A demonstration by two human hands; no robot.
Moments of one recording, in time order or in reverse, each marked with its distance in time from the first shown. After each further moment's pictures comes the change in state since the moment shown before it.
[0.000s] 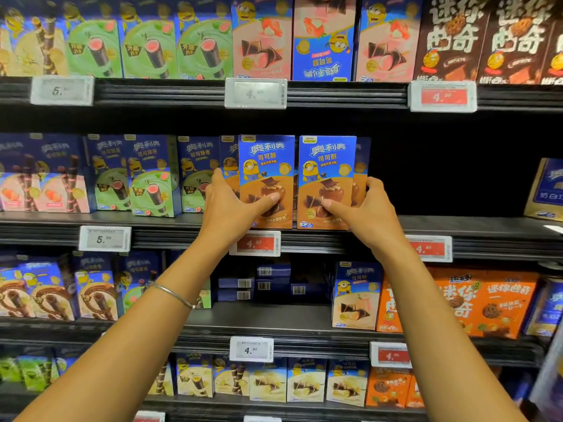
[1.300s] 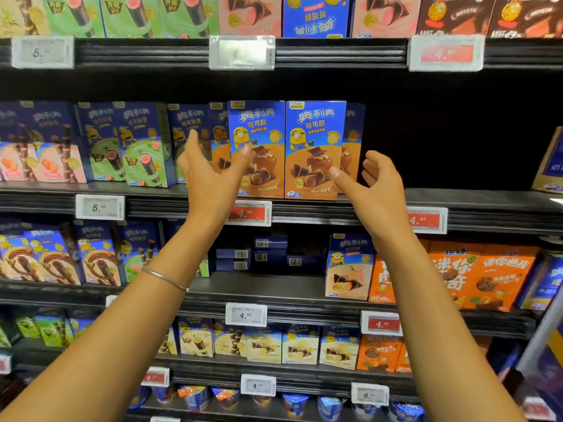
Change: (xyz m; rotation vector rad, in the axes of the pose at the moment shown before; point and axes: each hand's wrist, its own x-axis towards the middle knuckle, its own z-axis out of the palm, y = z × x) left_hand -0.032 0.014 0.001 -0.101 0.213 0.044; right_hand -0.034 0.001 -0.018 0.235 0.014 -0.080
